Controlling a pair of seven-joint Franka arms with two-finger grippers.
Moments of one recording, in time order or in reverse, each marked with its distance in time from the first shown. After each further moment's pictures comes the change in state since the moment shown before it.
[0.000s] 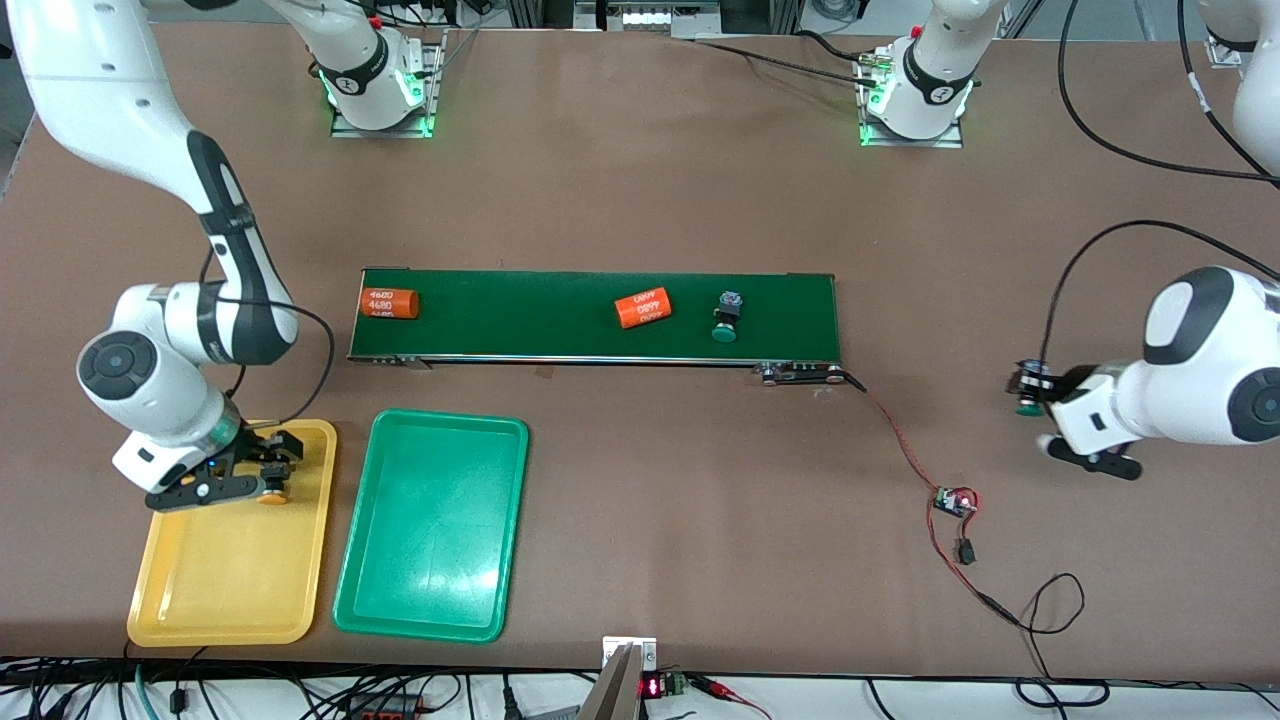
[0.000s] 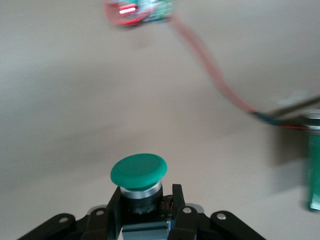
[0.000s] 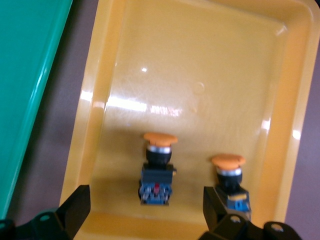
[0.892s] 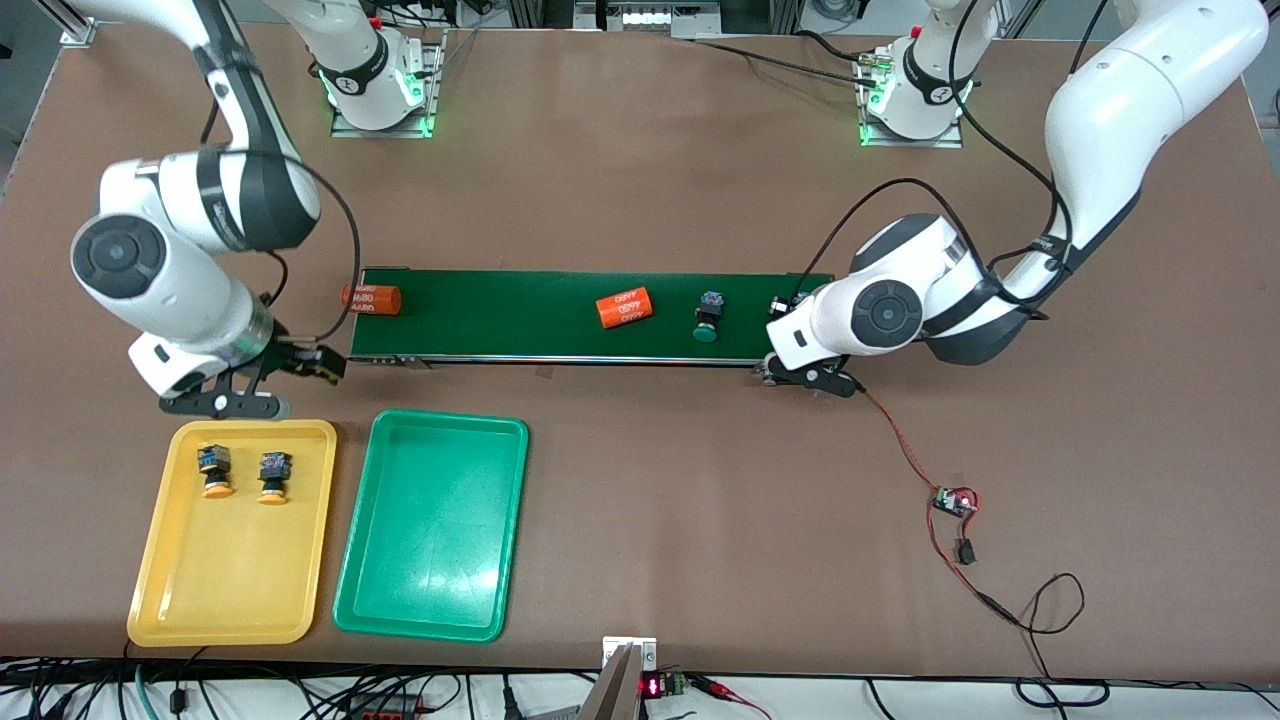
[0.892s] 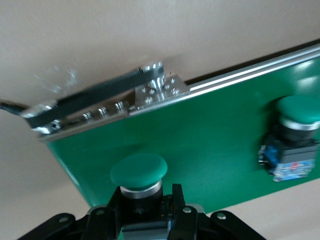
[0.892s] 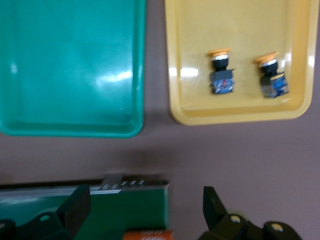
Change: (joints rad) left arm -0.316 0.015 -0.037 -0.279 -0.034 0.216 -0.475; right arm 0.053 -0.359 0.153 -0.128 0.106 -0.395 0.353
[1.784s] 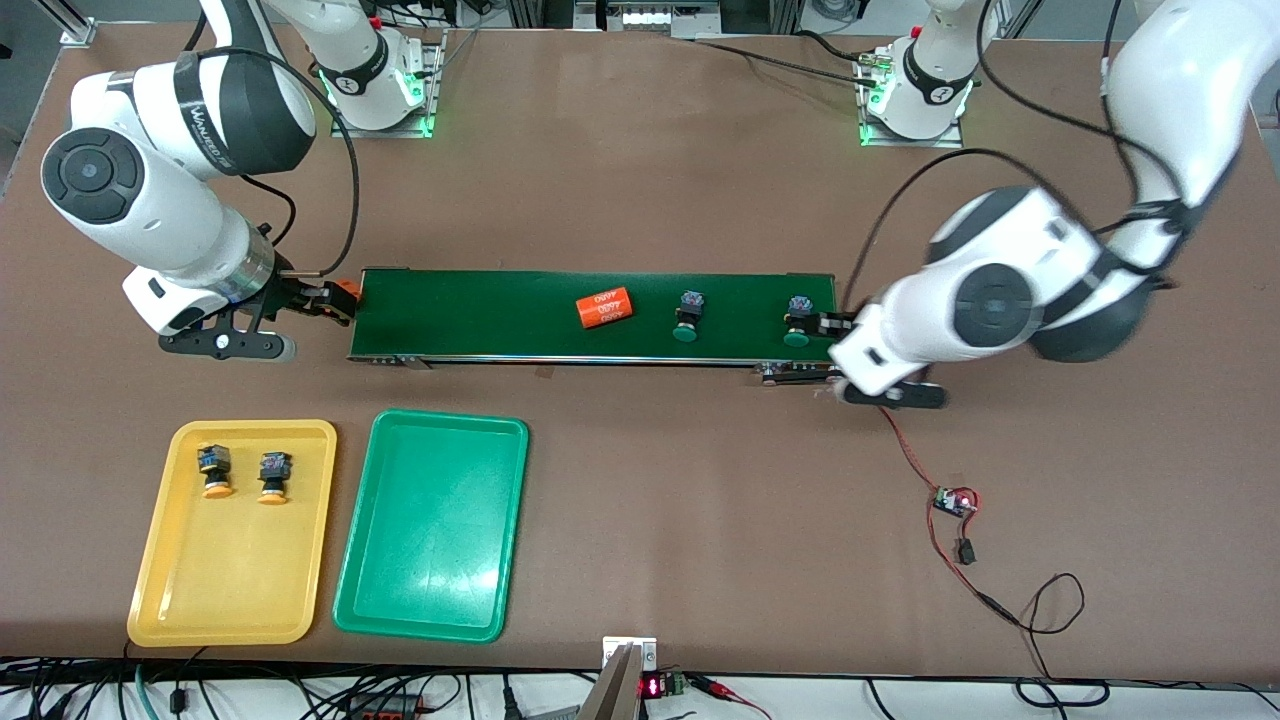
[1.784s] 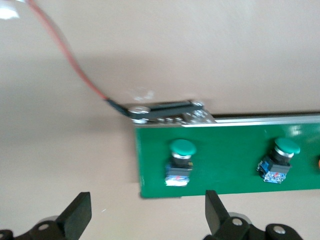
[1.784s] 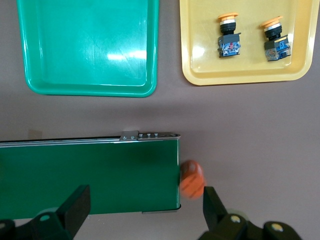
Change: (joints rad) left arm 0.049 -0.051 -0.128 0.359 0.000 -0.332 -0.168; right arm -0.008 -0.105 0.041 -0.038 0.028 -0.128 0.014
